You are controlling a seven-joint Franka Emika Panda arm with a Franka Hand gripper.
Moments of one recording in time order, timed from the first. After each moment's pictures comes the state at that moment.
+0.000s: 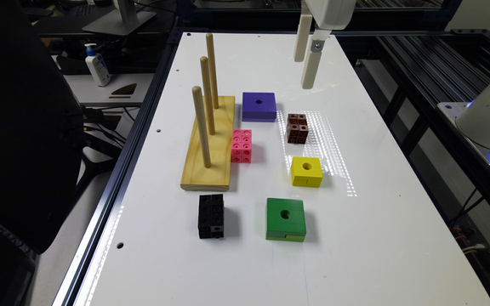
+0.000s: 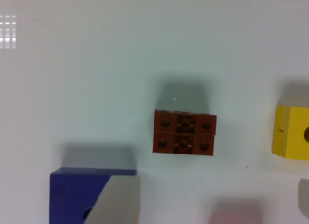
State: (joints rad) arm -0.03 -0.13 0.06 -2.52 0.02 2.42 0.78
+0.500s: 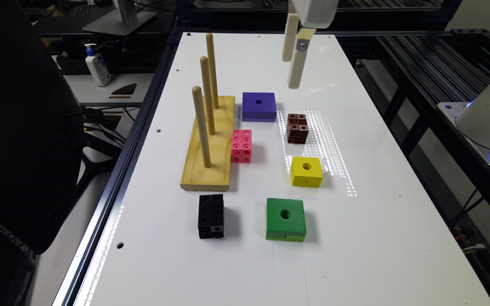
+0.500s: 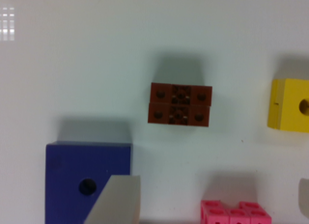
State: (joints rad) arm -0.03 -0.05 0.07 -2.43 0.02 2.42 0.79
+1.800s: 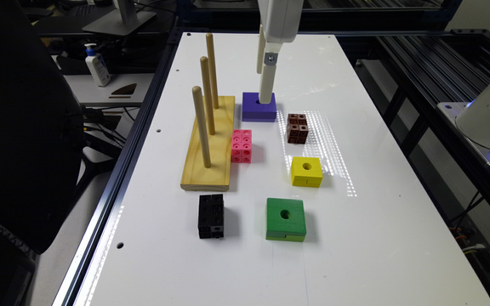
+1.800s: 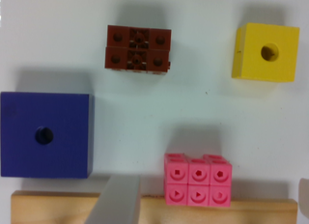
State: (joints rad) arm -0.03 0.07 0.12 -2.30 0.02 2.42 0.85
